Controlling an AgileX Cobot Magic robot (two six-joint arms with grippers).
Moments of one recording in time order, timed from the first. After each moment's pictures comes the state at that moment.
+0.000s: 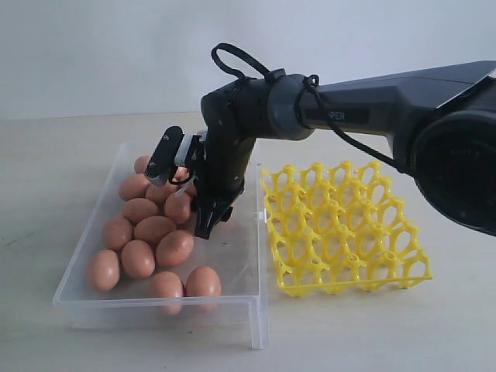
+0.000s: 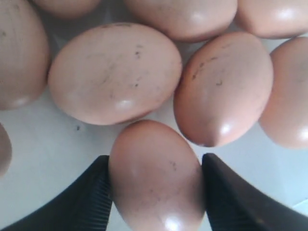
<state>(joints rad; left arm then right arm) -0.01 0.01 0.00 0.03 0.37 0.21 0.69 2.35 -1.82 -0.05 0.78 -0.60</state>
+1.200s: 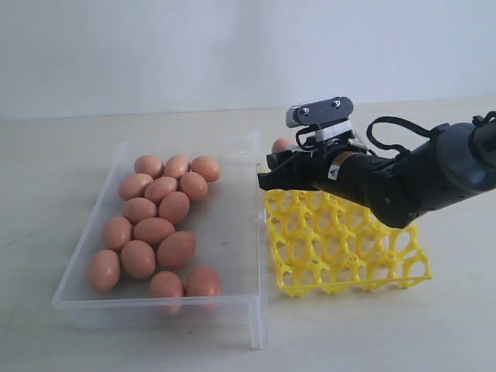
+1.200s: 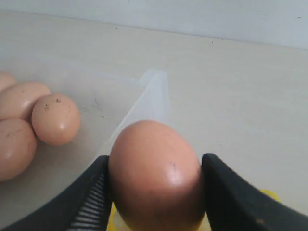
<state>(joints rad) -0.01 0.01 0.00 0.03 0.37 0.21 0.43 2.05 -0.94 -0.10 -0.56 0.13</state>
